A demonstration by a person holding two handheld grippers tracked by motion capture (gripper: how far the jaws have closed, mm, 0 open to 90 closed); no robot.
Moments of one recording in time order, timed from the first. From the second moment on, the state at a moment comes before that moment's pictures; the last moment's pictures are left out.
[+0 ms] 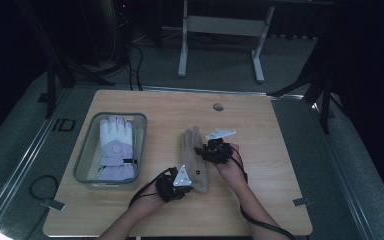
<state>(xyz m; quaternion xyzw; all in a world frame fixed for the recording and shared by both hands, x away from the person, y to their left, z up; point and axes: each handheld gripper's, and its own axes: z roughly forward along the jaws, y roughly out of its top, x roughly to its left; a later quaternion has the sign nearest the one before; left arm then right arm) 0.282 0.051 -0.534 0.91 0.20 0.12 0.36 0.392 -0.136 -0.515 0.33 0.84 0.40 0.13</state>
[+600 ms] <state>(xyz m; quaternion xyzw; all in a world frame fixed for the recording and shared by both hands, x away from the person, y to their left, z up) 0.280 0.063 -0.480 0.91 0.18 0.15 0.35 0.390 -0.131 -0.471 0.33 0.83 0.44 0.14</state>
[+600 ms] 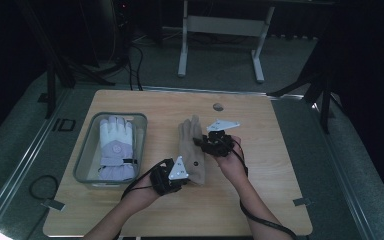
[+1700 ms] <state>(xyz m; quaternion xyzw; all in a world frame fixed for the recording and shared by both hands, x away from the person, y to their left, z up) 0.271 0.151 -0.447 0.90 0.23 0.19 0.31 0.403 -0.023 -0.434 0.27 0.84 0.46 0.14</state>
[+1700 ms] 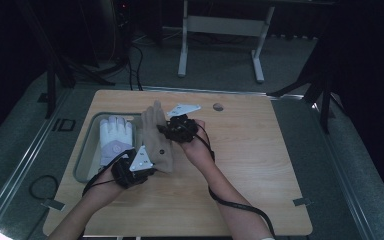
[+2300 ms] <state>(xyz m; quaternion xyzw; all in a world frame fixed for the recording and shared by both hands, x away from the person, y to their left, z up) 0.258 0.214 -0.450 0.89 0.28 0.20 0.29 0.409 0.057 -0.444 0.23 0.85 0.45 0.11</state>
